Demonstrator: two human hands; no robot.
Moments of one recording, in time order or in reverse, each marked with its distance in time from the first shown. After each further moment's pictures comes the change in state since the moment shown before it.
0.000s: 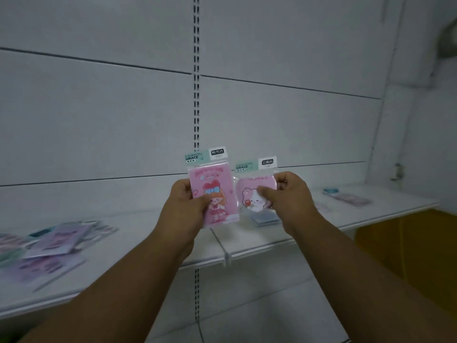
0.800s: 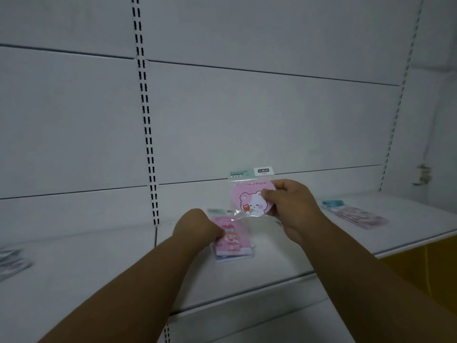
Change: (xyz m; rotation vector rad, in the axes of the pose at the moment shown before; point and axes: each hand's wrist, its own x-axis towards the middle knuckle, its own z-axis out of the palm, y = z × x) left_hand 0.156 -0.093 0.157 0.933 -0.070 -0.199; right_hand 0.150 0.066 -0.072 0.184 -0.144 0.113
